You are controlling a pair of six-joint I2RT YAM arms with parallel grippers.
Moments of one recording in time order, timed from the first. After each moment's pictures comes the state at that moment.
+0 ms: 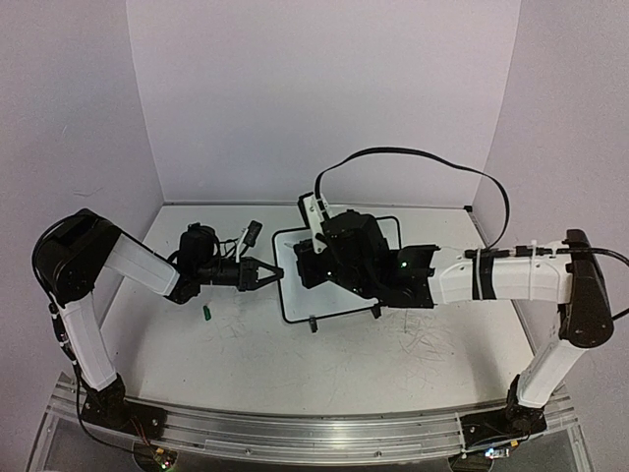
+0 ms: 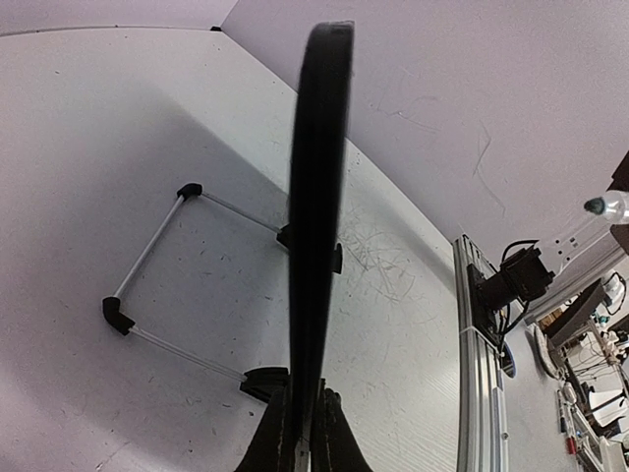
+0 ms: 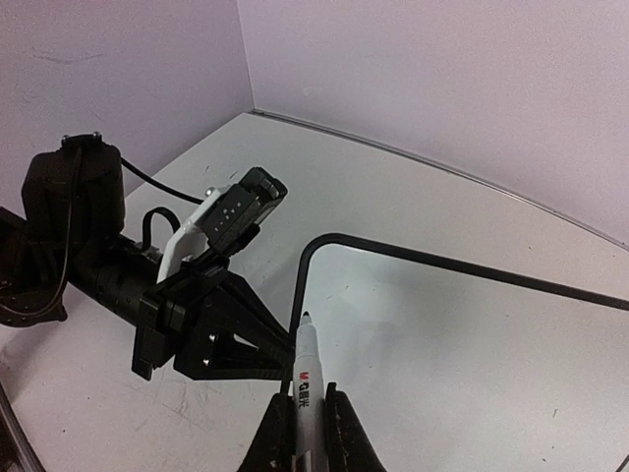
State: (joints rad) left arm -0.53 1.83 0.77 0.76 0.82 -0.41; right arm 1.12 1.70 1.28 0.03 0.44 0.26
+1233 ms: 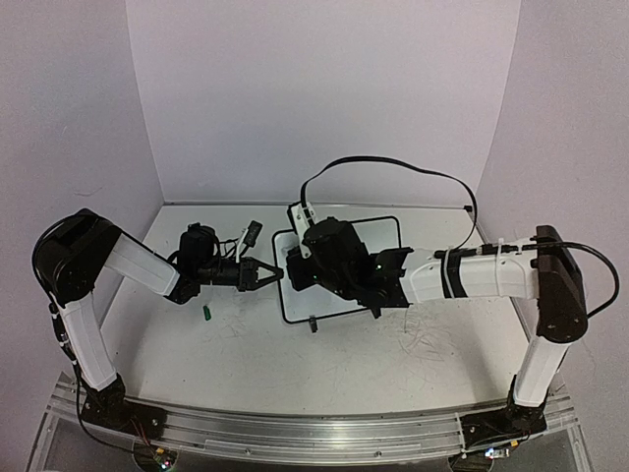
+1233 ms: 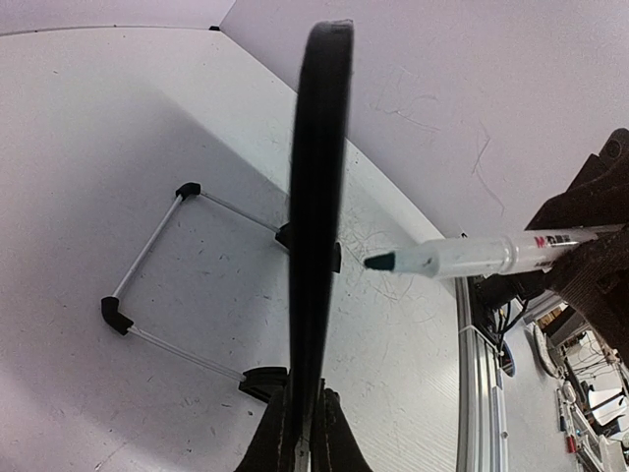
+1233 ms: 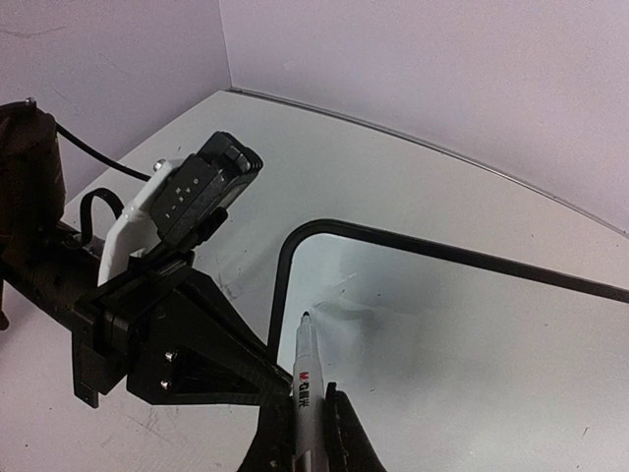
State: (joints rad) left arm -0.53 1.83 0.77 0.76 0.83 -0.41; right arm 1.10 1.85 1.35 0.05 0.46 0.25
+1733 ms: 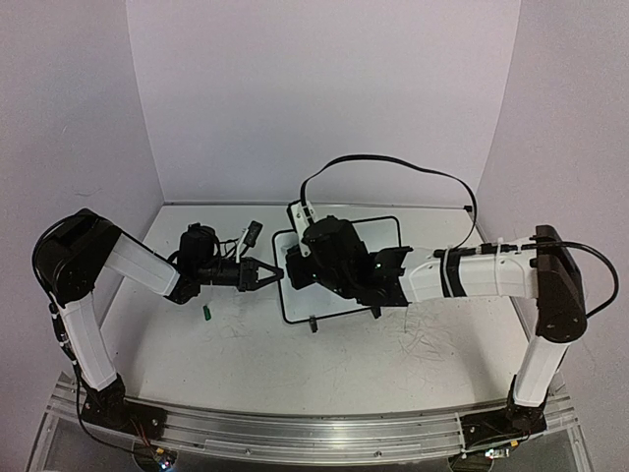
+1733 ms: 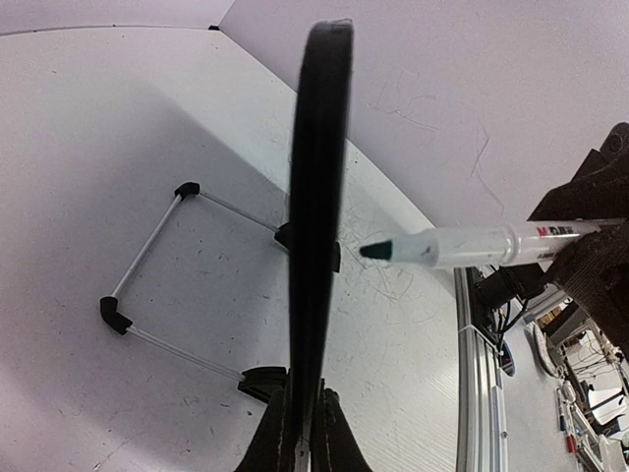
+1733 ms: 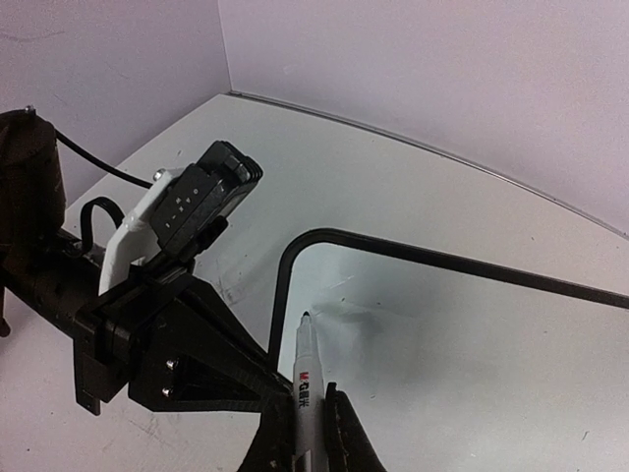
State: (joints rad) left arm -0.53 1.83 0.77 0.76 0.83 -0.41; right arm 1.09 1.85 1.36 0.05 0.46 0.25
